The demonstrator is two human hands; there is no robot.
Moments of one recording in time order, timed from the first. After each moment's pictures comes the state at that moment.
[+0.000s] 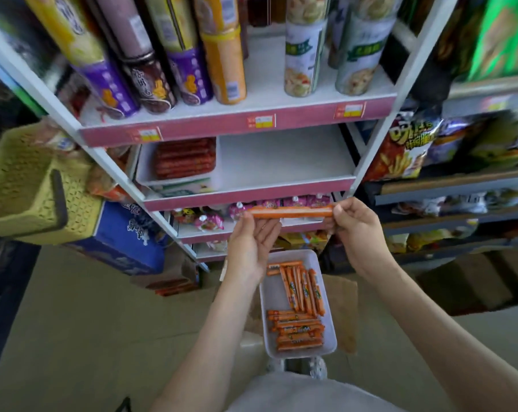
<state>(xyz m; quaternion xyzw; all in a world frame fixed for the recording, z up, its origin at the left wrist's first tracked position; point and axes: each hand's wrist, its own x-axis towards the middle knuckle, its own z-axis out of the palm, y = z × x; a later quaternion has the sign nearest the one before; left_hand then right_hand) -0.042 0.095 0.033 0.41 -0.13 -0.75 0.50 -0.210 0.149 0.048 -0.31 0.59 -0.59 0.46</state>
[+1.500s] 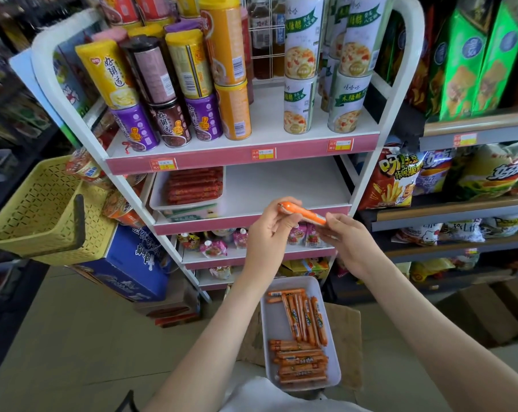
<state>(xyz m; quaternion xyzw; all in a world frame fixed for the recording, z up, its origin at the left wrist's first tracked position) -0.054 0.111 0.096 0.38 -0.65 -0.47 0.45 -0.213 0.134 0.071 -0.24 0.59 -0.55 0.53</state>
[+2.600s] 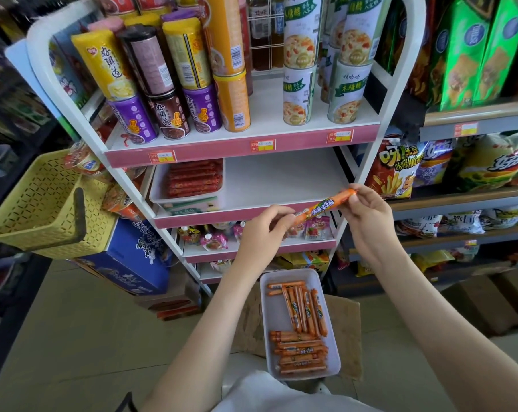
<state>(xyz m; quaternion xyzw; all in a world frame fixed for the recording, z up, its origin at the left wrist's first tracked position) -0.039 0.105 0.086 0.44 -0.73 -0.40 0.33 -0.226 0.141 0.087 -0.20 0.50 -0.71 0.46</state>
